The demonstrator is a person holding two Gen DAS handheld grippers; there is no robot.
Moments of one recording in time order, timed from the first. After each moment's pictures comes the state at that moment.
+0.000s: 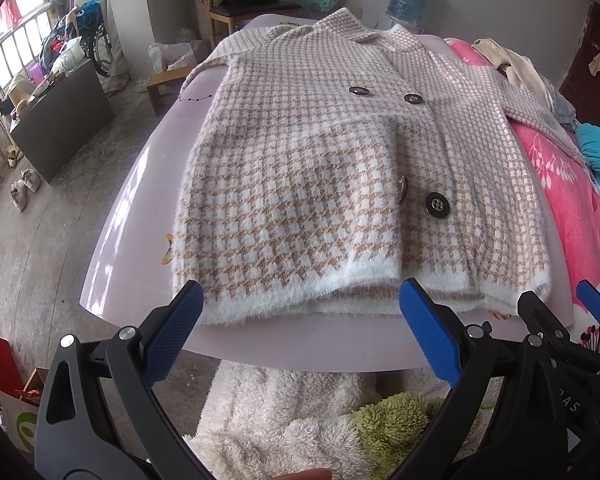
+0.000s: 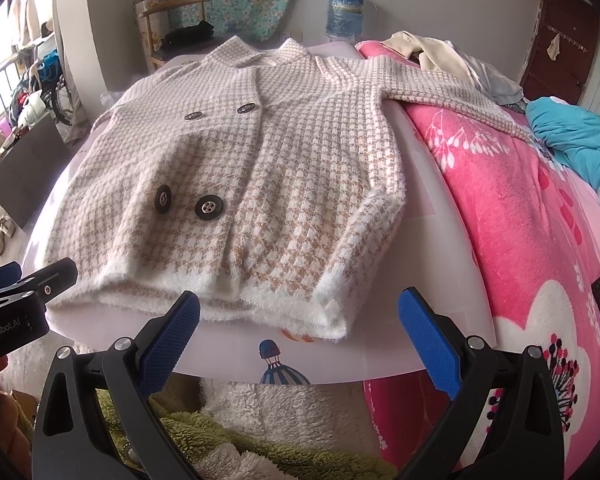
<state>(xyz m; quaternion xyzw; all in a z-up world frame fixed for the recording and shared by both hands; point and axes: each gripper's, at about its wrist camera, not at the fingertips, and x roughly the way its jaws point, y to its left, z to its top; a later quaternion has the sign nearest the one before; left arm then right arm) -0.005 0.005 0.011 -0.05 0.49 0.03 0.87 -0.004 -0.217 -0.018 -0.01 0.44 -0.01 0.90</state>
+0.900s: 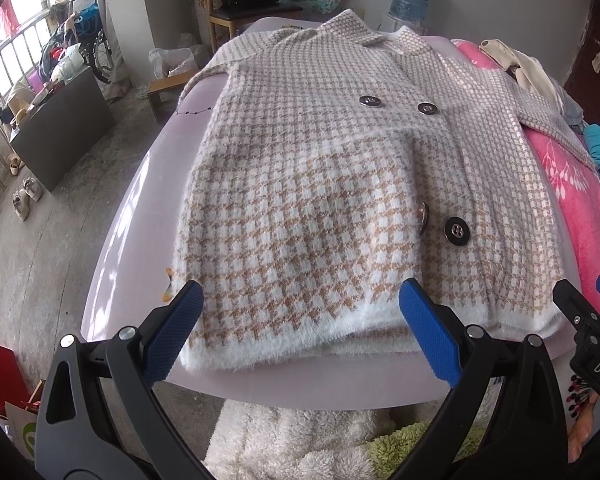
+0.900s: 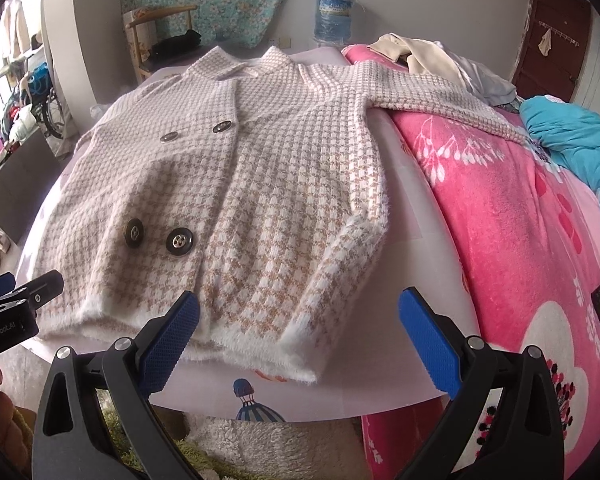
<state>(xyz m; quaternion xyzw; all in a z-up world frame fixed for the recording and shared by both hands) 0.027 0.014 0.005 -0.04 0.48 0.03 0.88 0.028 -0.247 -0.013 0.02 0.43 -0.01 0.90</state>
